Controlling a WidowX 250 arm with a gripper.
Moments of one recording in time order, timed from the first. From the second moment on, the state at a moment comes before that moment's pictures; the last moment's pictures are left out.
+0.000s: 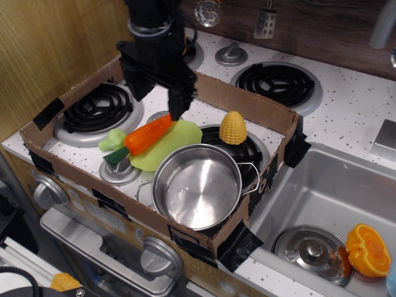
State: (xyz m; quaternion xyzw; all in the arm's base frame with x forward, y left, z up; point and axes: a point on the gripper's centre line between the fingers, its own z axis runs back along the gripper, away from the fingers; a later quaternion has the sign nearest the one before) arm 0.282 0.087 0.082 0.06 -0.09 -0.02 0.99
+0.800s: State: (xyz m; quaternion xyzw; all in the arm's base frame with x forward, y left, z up) arm 0.274 0.103 0.036 0.04 -0.11 -0.05 0.99
